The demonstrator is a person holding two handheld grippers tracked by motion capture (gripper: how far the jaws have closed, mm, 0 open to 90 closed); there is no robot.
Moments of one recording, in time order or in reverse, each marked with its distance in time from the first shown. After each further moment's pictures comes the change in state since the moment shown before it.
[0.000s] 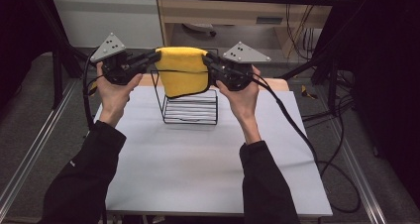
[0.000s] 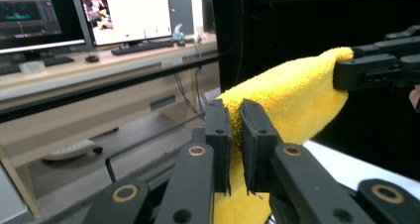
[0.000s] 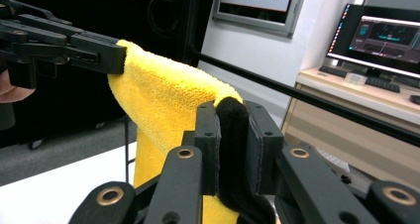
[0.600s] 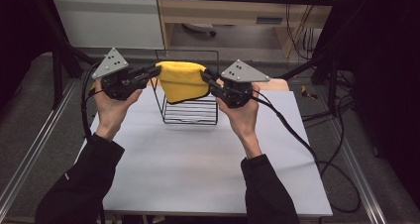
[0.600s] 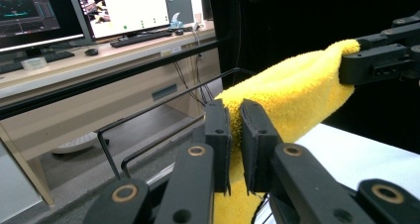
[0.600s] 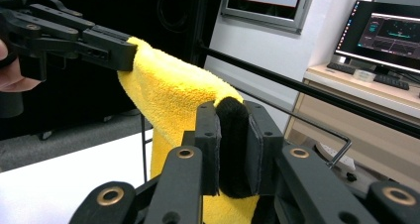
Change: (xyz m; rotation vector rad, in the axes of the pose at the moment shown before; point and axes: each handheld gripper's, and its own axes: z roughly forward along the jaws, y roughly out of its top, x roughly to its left) left arm -0.023 -0.013 -0.015 0.034 0.015 0.054; right arm 0.025 -0.019 -0.020 0.006 0.018 -0.011
